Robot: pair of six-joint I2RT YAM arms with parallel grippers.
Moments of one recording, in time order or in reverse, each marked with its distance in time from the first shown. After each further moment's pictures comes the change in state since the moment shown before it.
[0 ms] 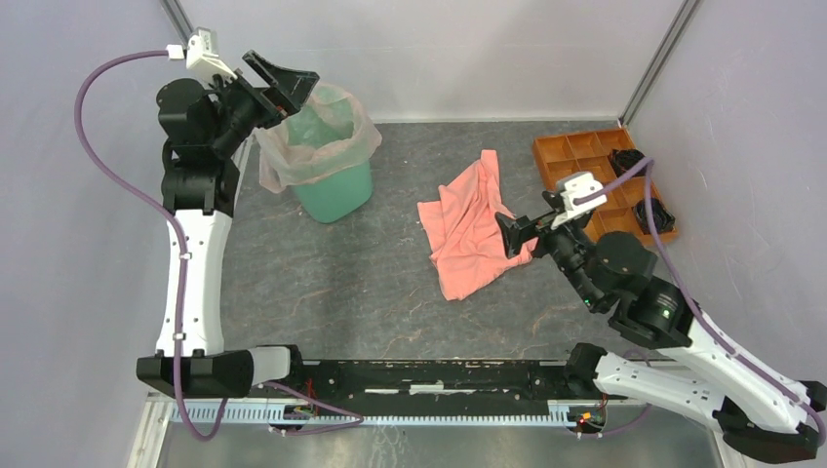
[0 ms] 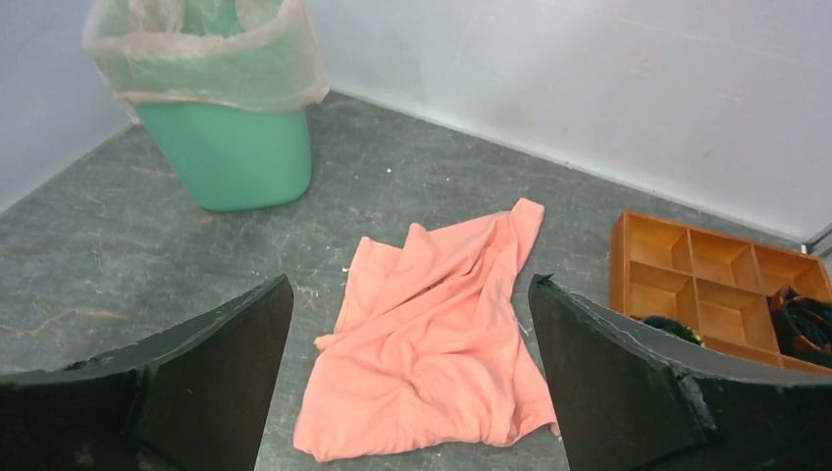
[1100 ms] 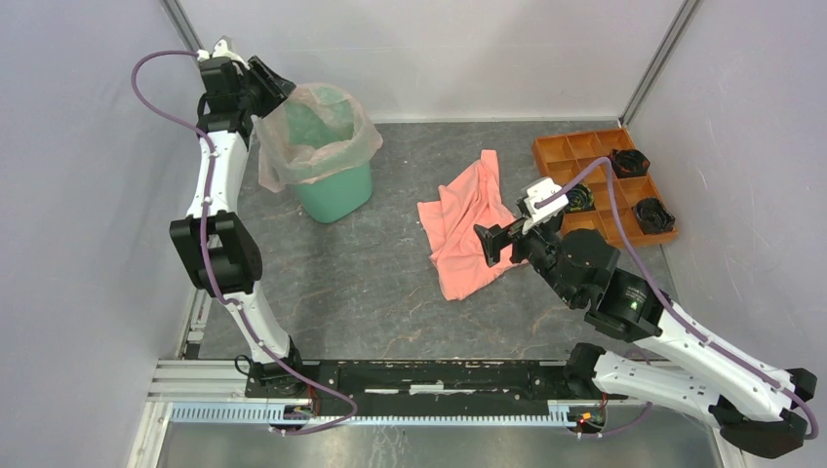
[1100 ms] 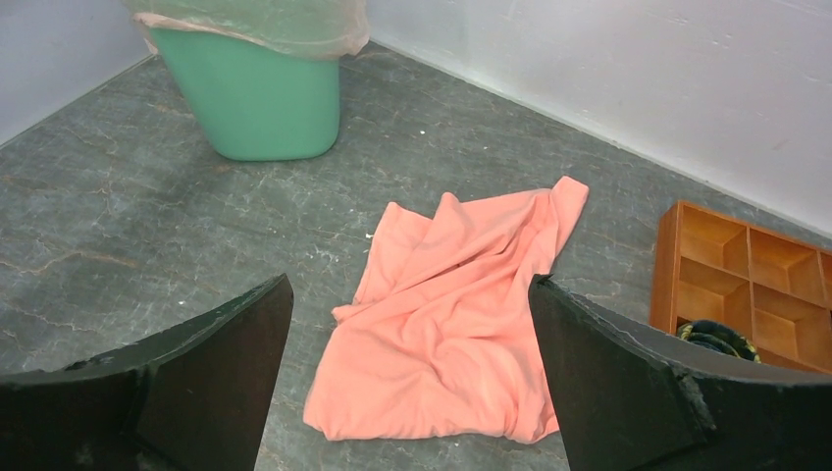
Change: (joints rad) left arm 0.143 0.633 0.248 0.036 -0.114 0.087; right arm 0.000 0.037 -0.082 0.059 -0.086 -0.005
